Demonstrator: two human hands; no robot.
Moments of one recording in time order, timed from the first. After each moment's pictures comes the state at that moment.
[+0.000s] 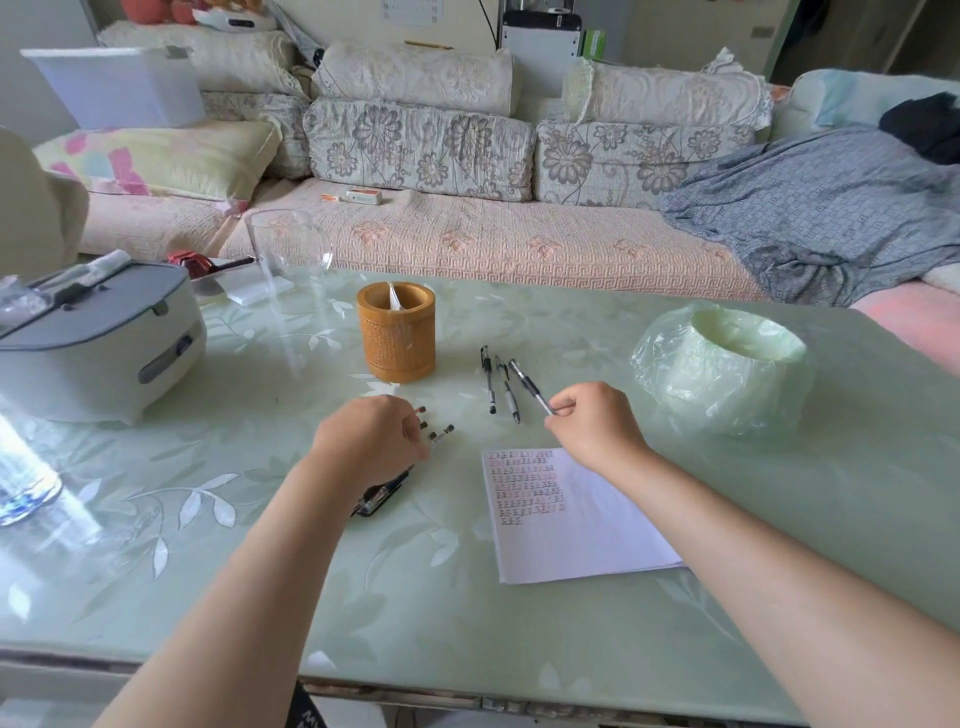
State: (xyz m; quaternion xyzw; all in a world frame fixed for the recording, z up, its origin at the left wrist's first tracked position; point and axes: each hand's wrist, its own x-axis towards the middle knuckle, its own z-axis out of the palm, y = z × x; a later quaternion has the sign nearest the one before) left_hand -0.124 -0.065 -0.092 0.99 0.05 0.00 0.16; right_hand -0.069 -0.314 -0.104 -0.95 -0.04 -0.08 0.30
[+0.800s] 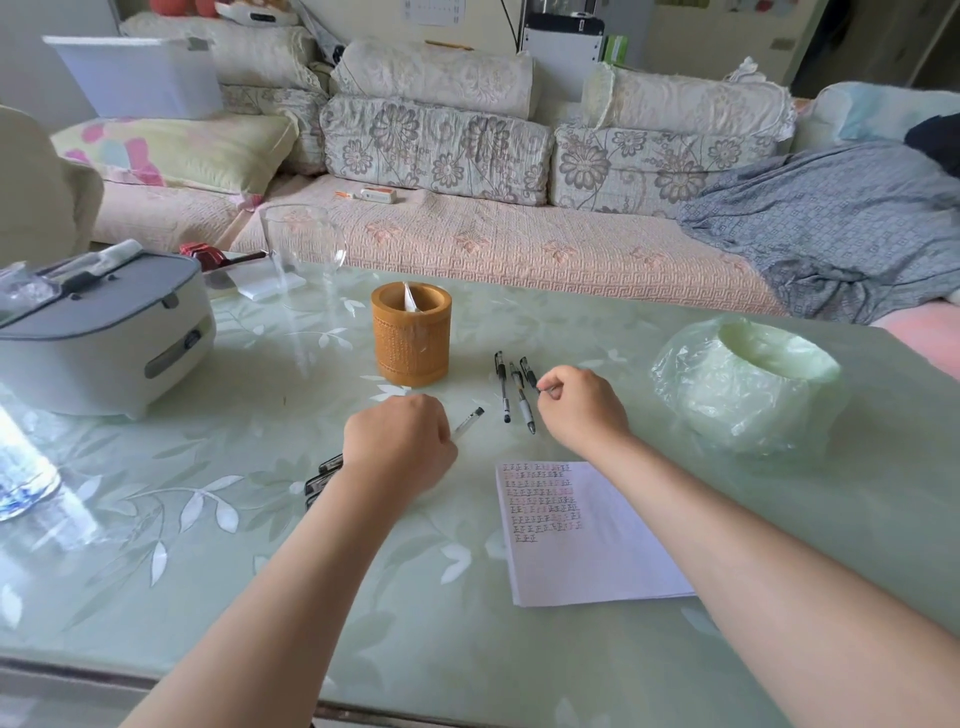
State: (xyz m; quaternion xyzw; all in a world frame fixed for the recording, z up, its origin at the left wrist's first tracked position) left_hand -0.124 -0.090 -0.085 0.99 0.06 0.09 0.10; right_hand -0.028 -0.287 -0.108 -0.95 -0.05 -0.09 0.29
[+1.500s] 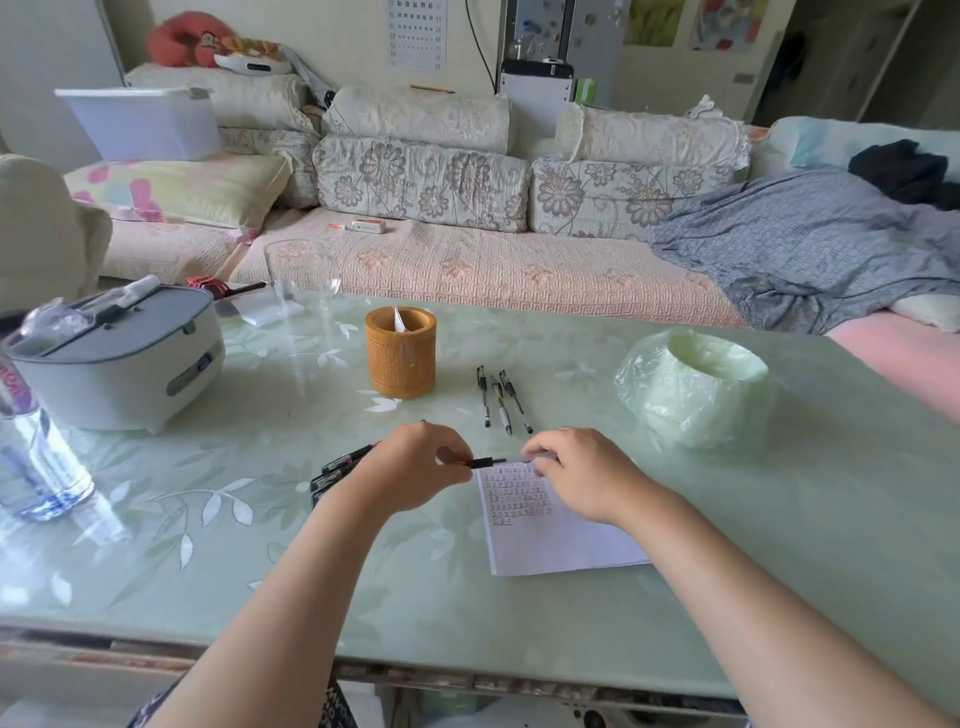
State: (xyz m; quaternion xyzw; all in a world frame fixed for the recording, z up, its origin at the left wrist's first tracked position) left_hand -0.152 -0.096 -0.083 0.95 -0.09 -0.01 0.29; right_hand -0.131 -0.326 -0.080 -0.96 -0.20 0.01 0.21
